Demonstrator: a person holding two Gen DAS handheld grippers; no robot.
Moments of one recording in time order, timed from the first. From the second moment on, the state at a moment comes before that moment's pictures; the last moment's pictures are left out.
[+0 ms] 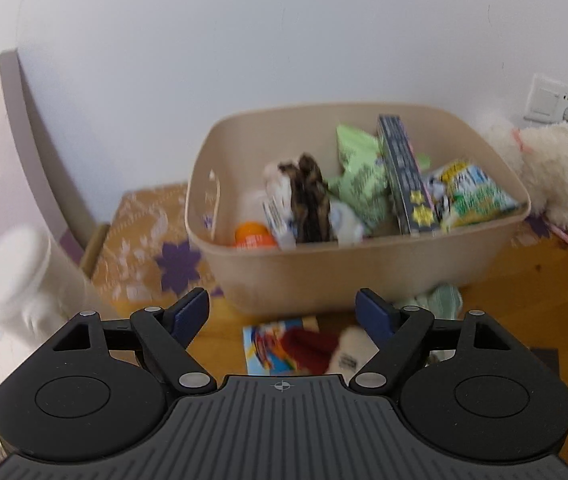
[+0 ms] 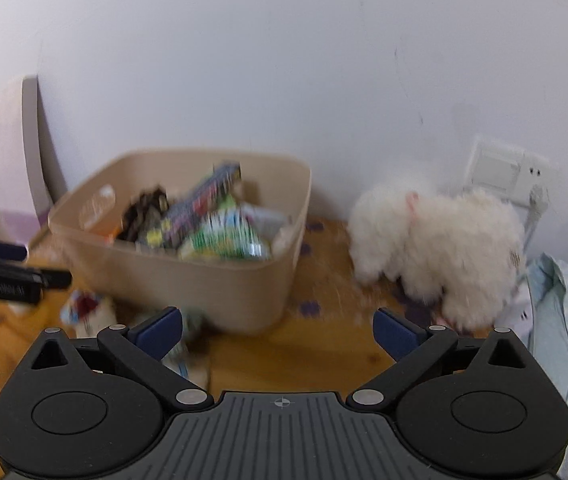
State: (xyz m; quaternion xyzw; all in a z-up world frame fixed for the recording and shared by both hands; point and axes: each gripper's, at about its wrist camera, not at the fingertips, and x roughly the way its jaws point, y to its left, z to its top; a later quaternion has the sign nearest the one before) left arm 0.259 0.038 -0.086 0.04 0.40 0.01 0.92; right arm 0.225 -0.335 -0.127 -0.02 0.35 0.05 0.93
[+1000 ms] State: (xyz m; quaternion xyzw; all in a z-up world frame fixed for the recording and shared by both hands) left arm 0.256 0.021 -0.158 -0.08 0.44 0.03 0.89; right arm 0.210 -0.337 -0.220 -0.12 0.44 0.11 0.88
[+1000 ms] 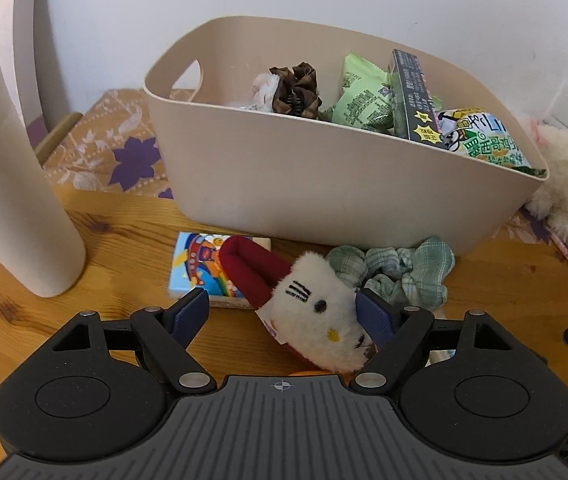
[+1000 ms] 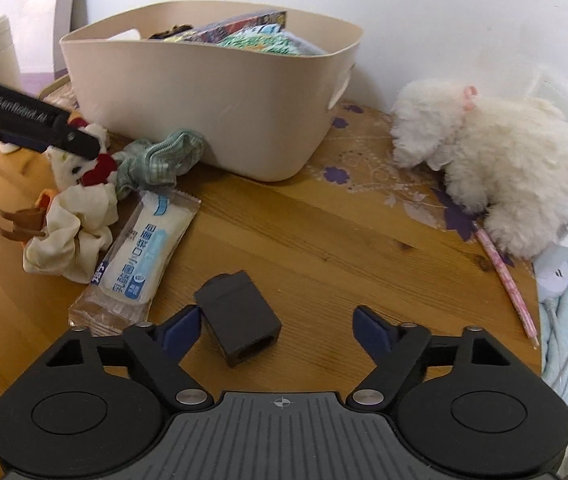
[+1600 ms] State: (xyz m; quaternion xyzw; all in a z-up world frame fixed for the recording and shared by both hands) left arm 0.272 0.032 -0.169 -0.15 0.46 0.00 0.88; right arm 0.215 -0.341 -0.224 -0.10 0.46 0.16 0.87
